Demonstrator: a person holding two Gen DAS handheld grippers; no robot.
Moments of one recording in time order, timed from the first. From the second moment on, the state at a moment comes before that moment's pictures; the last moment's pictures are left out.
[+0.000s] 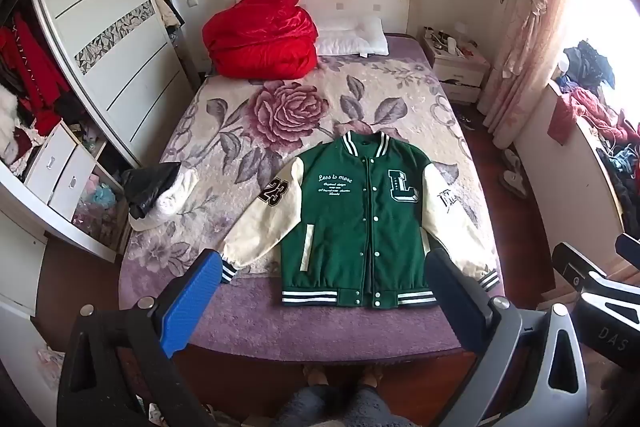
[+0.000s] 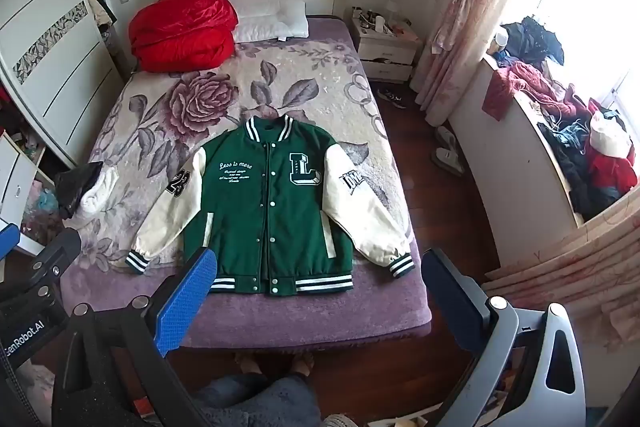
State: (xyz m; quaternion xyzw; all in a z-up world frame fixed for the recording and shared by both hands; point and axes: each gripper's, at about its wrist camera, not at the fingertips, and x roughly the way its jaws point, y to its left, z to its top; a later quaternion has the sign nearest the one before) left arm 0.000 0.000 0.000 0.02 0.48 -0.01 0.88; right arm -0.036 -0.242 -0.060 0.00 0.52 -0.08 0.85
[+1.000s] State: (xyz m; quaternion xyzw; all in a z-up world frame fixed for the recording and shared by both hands) left arm -0.001 0.000 0.017 0.01 0.46 -0.01 0.89; right arm -0.036 -0.239 -0.045 0.01 0.51 -0.07 0.86
